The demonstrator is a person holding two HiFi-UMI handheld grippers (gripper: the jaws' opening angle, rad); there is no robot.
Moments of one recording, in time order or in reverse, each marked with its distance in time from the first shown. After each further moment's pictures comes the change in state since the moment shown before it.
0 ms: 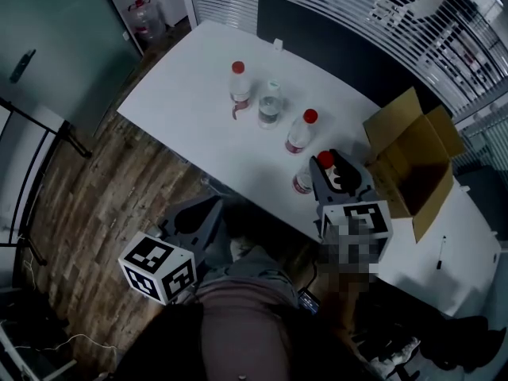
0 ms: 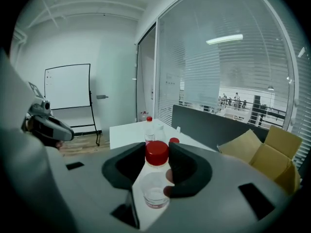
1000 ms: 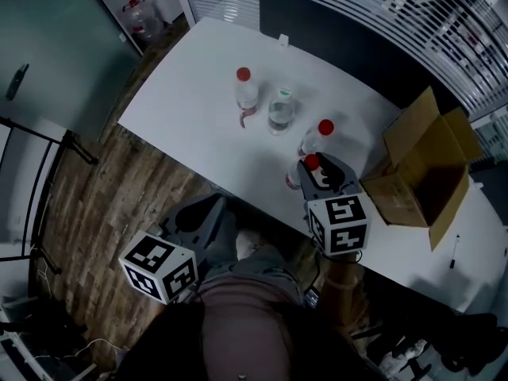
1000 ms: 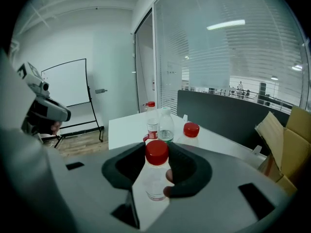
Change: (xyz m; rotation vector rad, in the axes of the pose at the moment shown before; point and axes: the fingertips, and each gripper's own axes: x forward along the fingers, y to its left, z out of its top) left arm 0.030 0.051 0.023 0.025 0.066 -0.009; right arm 0.089 0.018 -0.041 0.046 0.111 0.049
